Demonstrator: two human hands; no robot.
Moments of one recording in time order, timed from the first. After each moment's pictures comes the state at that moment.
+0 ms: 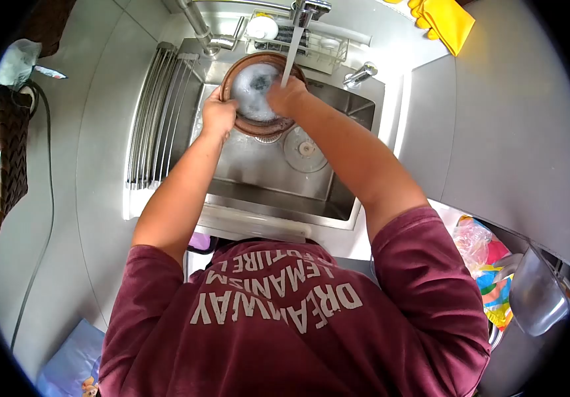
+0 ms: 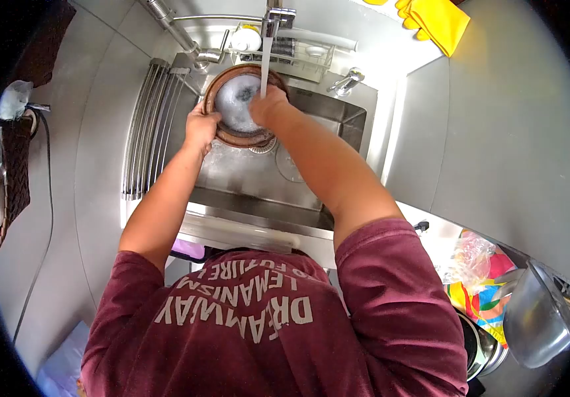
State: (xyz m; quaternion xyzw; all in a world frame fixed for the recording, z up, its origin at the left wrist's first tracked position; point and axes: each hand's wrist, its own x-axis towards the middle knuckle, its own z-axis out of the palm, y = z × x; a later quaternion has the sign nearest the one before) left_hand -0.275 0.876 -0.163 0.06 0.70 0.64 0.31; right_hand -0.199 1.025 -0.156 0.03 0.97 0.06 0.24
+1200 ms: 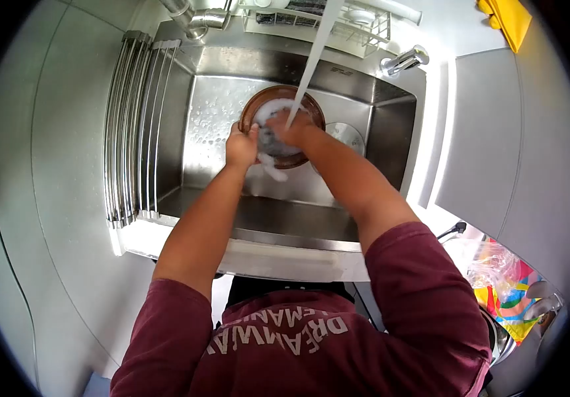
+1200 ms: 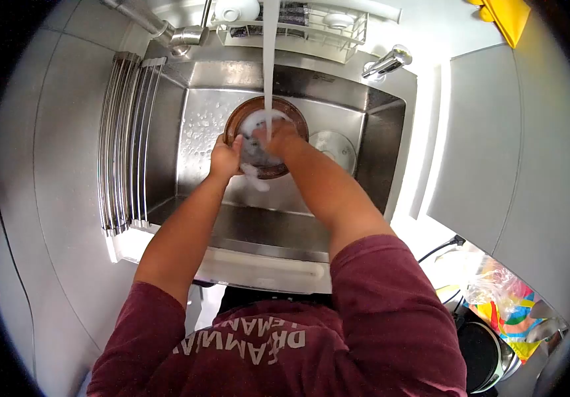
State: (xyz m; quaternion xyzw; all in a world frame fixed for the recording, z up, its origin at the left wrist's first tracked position) left_hand -0.248 0.861 -0.319 0.06 0.85 0.38 0.36; right_hand -0.170 0.996 -0.378 0.20 0.92 -0.29 0.17
